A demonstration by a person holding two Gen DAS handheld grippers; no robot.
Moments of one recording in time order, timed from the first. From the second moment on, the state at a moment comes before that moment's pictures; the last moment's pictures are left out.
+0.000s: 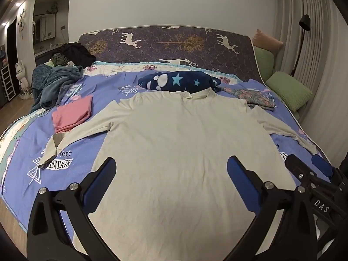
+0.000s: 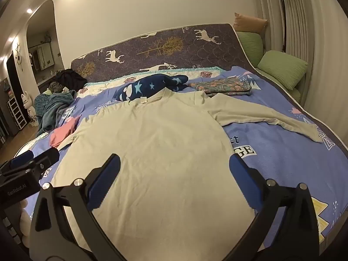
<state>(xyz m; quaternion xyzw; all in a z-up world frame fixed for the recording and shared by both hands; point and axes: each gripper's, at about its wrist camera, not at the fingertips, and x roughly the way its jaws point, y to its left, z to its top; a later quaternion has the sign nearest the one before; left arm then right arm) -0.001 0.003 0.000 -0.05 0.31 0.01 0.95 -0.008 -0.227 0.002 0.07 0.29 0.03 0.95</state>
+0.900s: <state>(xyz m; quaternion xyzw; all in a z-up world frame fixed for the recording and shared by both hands) 0.015 -0.012 -0.026 -0.01 0.34 0.02 0.94 0.010 -0.227 -0.018 0.05 0.32 0.01 0.95</state>
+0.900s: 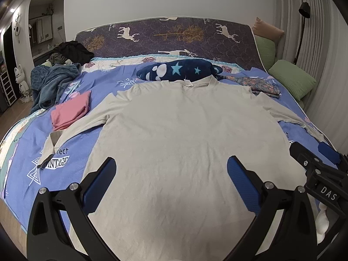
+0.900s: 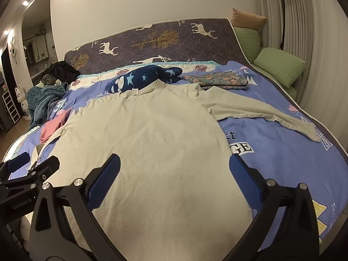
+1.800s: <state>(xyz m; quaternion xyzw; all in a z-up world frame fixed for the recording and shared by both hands) 0.020 -0.007 -0.043 -0.02 0.36 0.01 0.93 0.012 -0.219 -0.022 0.04 0.32 0.01 0.95</state>
